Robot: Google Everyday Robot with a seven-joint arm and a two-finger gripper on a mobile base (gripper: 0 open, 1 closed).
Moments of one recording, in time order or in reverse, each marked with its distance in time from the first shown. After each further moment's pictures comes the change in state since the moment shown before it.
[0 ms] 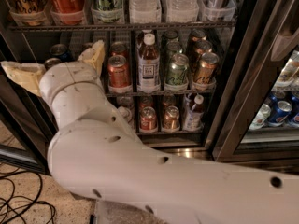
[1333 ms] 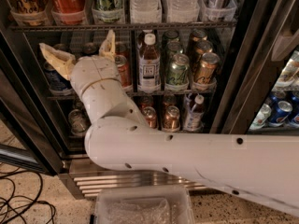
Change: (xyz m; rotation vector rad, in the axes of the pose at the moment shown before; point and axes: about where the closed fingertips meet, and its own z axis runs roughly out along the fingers) arm 0.006 -0.057 0.037 0.045 -0.219 -0.018
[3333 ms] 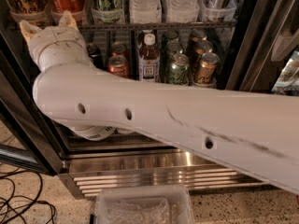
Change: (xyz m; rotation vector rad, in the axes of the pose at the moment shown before) arm -0.022 0.049 0.046 -0.028 0.197 -0.068
